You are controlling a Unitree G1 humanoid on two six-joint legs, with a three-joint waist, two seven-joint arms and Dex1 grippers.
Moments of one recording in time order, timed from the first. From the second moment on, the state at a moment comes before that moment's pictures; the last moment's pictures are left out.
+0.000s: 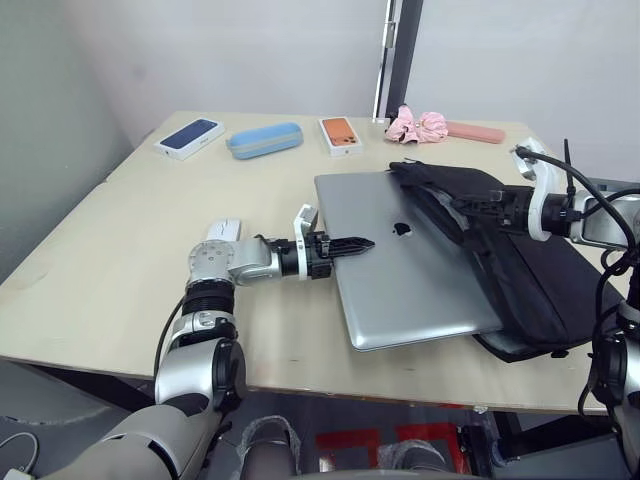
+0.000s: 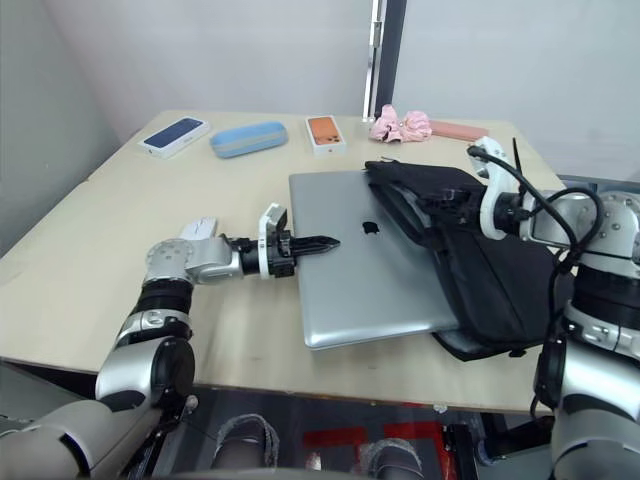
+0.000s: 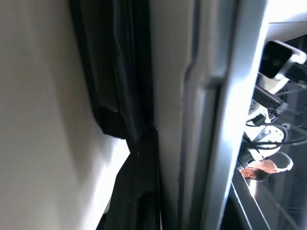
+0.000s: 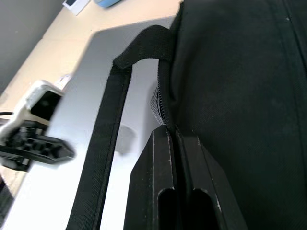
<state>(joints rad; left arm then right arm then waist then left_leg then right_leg) -0.85 0.11 0.43 0.64 -1.27 1.53 -0.10 -0.78 -0.71 -0.44 -0.05 0.88 1.61 0.42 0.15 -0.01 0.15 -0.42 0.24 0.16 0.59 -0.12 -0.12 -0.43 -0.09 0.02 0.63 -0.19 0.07</state>
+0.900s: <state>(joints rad) -0.94 -0.07 0.31 0.73 -0.94 1.29 -0.33 -0.64 -0.69 -0.42 -0.01 1.79 1.40 -0.37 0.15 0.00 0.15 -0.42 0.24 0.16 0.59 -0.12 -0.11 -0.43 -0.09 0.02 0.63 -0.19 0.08</state>
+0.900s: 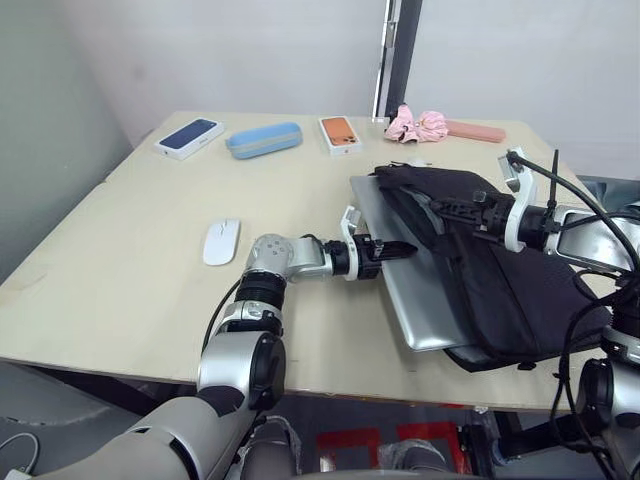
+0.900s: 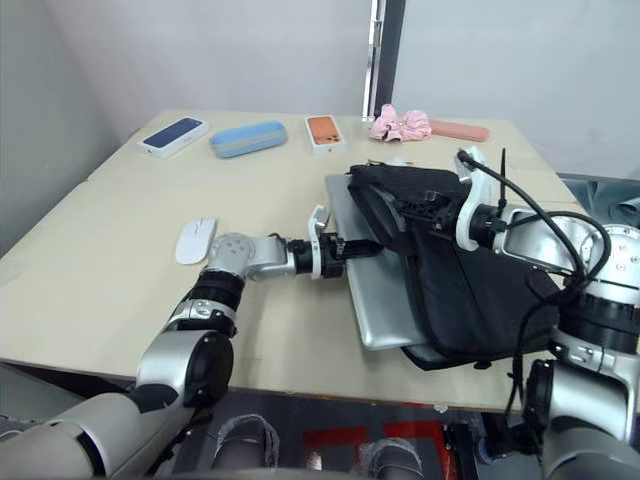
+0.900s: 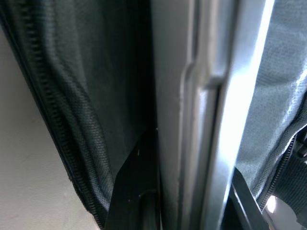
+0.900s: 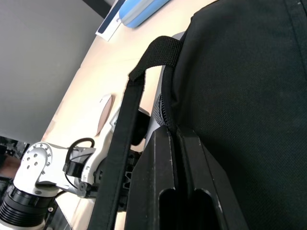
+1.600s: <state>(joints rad) -1.05 -0.13 0.31 0.98 -0.83 1.04 -0.40 -0.60 -0.81 -0.25 -0.01 1.94 1.18 -0.40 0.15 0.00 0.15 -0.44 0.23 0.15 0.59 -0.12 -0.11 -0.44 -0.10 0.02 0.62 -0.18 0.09</state>
